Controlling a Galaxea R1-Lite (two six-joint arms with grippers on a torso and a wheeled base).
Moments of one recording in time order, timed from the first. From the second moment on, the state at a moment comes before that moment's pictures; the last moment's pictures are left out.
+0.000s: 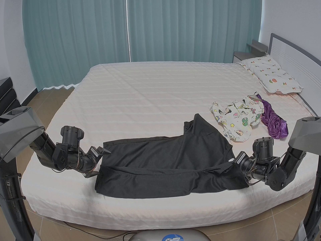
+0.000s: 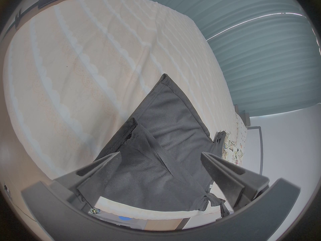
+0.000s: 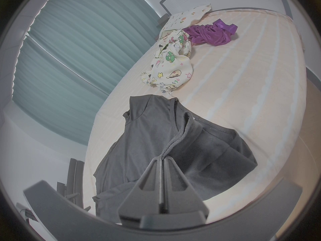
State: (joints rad) left arm -0.08 2.19 -0.89 -0.47 -0.29 -0.98; right arm 0.25 2.16 -0.54 -1.03 -0.07 0.90
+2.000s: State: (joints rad) left arm -0.08 2.19 -0.89 -0.47 -0.29 -0.98; right arm 0.14 2.33 -0.67 -0.92 0.01 0.77
